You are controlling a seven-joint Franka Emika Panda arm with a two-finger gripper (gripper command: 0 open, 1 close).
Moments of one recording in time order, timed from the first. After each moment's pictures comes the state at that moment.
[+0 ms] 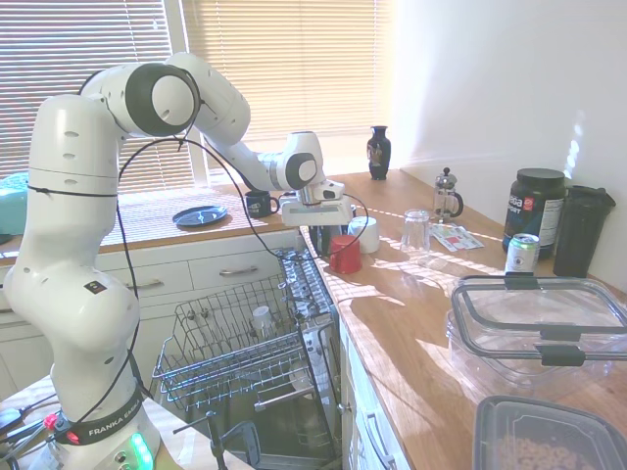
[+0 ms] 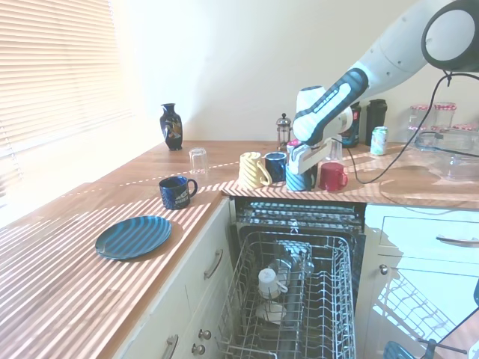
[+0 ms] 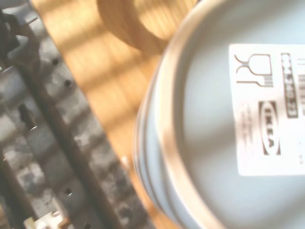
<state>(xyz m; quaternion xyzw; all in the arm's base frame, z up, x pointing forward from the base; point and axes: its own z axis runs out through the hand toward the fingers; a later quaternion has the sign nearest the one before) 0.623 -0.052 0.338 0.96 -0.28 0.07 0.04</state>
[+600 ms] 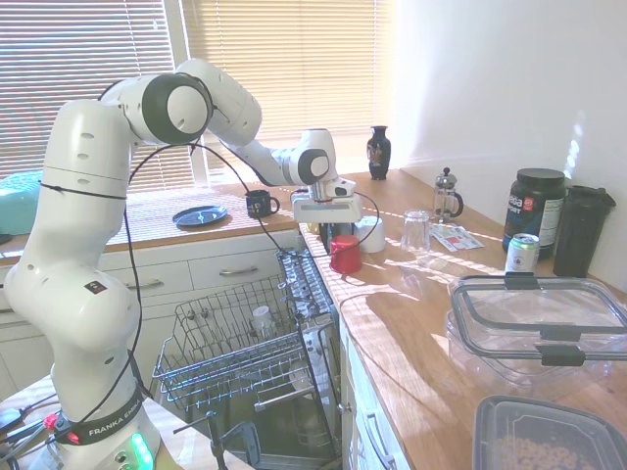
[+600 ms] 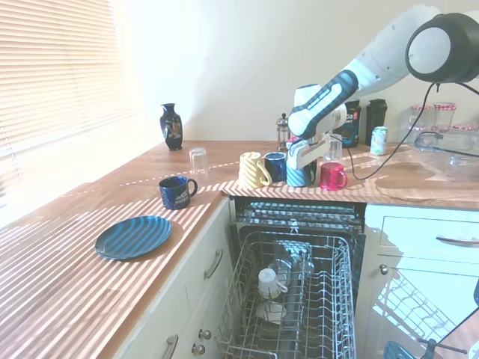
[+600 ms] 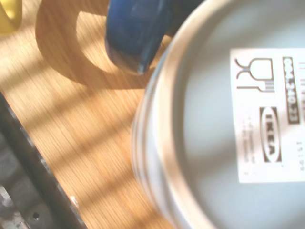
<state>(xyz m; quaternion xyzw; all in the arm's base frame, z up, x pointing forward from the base) 0.645 -0.066 0.341 0.95 -0.30 0.05 0.05</state>
